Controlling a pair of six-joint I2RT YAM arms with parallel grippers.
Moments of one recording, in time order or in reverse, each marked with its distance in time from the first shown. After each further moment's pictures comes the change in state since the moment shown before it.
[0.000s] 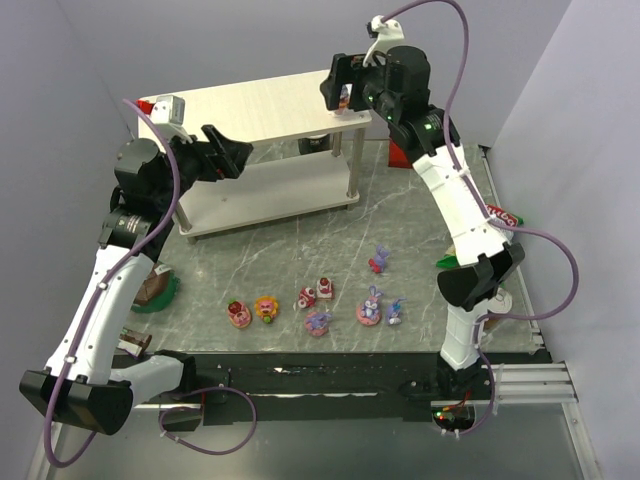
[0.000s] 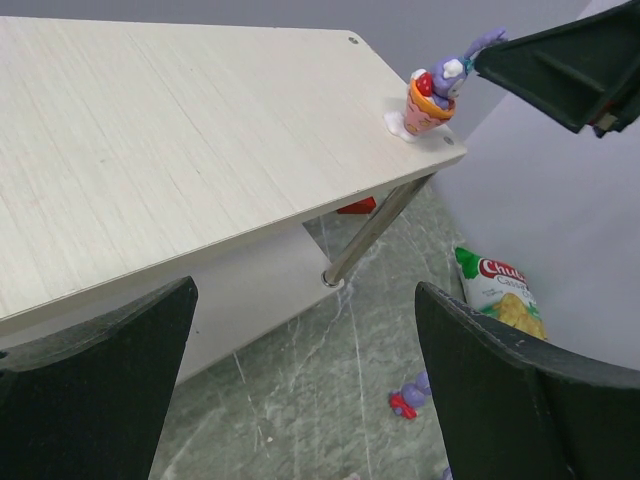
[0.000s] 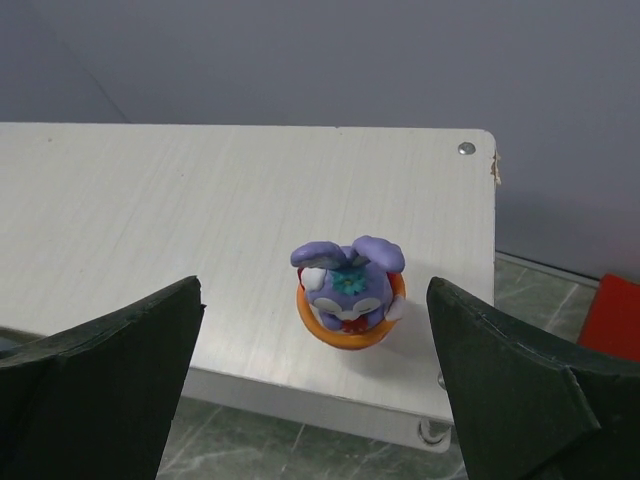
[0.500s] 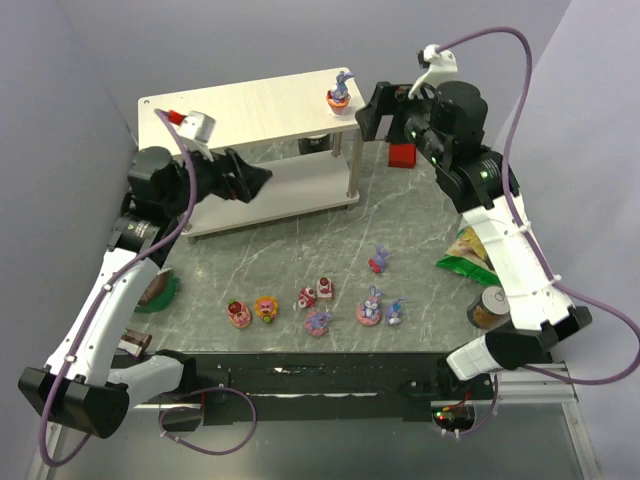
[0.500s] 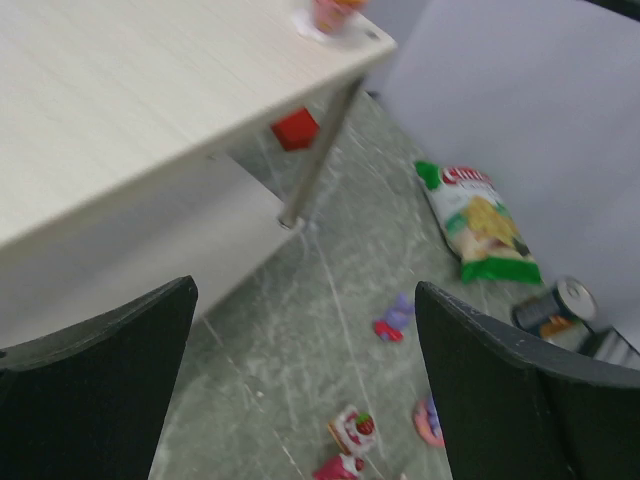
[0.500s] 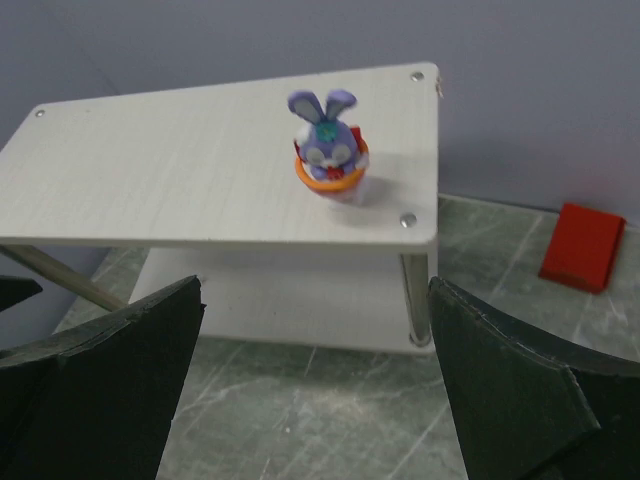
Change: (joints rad) left arm -0.024 -0.012 -0.056 0.002 0.179 0.104; right arm 0.000 -0.425 -0.402 -0.024 0.065 0.056
